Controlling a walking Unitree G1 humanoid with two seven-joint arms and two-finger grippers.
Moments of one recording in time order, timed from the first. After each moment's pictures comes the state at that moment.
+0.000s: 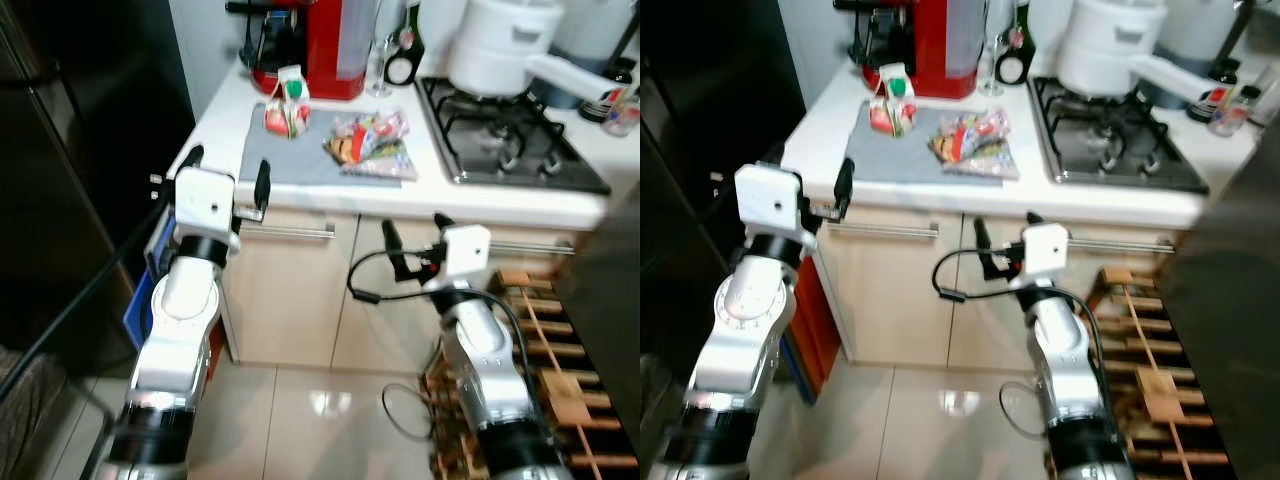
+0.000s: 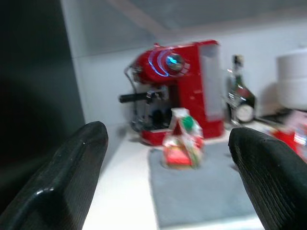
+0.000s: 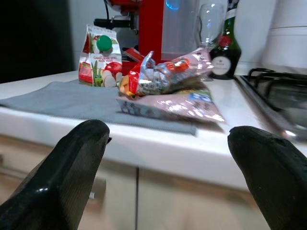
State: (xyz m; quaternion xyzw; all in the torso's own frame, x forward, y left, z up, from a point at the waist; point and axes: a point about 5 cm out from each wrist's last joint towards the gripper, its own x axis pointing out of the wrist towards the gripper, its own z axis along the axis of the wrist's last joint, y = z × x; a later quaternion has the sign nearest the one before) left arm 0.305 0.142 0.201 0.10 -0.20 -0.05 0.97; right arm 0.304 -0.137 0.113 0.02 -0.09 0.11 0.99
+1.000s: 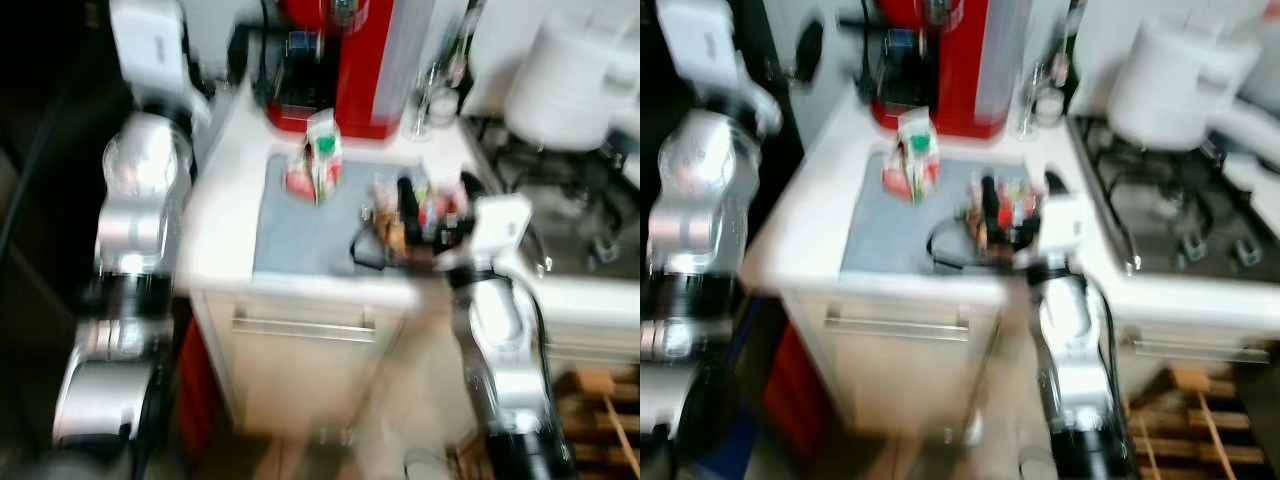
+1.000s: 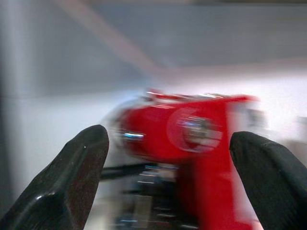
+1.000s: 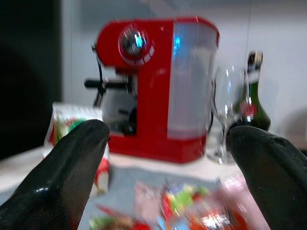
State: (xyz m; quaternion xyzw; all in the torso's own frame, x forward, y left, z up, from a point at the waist) left arm 0.370 0.142 0.309 0.05 -0.25 -0.16 0.95; right arm 0.288 -0.136 0.174 0.02 -0.19 0.12 0.97
